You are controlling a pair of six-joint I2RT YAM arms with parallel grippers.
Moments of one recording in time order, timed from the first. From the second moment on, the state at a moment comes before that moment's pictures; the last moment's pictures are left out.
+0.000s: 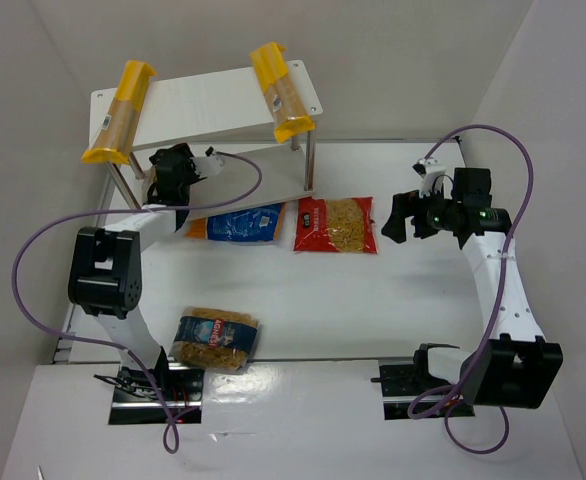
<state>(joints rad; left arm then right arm) -0.08 1.78 1.10 0.44 -0.27 1.18 -0.10 1.19 1.13 -0.76 -0.56 -0.22</state>
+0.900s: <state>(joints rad) -0.35 1.75 1.16 0.24 -0.26 1.09 -0.11 1.15 1.10 -0.76 -0.57 -0.22</state>
